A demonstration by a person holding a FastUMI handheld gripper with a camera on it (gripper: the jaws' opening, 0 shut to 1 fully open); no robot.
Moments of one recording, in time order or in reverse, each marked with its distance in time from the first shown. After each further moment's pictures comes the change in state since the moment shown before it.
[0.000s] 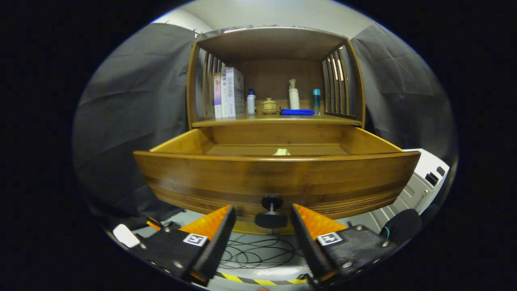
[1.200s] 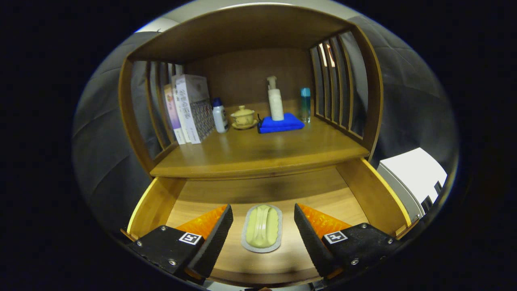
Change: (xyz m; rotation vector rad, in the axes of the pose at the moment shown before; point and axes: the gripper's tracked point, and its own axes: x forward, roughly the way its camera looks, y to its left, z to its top) arm 0.138 -0.065 0.113 0.090 0.193 -0.164
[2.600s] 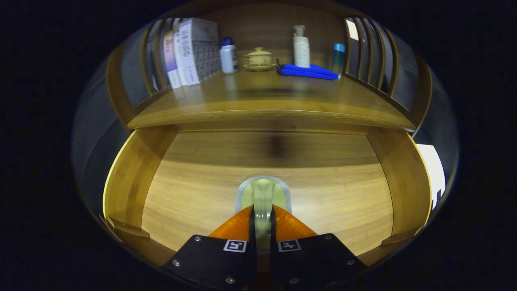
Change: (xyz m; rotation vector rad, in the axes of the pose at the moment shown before) arm 0.045 0.035 -0.080 -0.178 0.279 0.060
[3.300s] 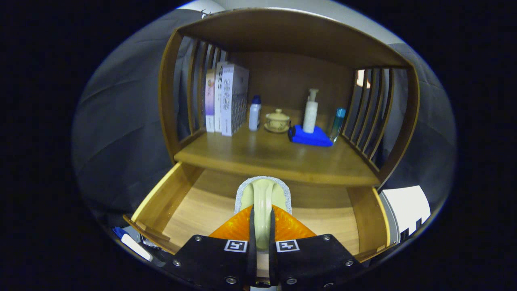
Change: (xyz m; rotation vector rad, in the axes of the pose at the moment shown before) arm -0.114 0.015 0.102 -0.102 -0.346 -0.023
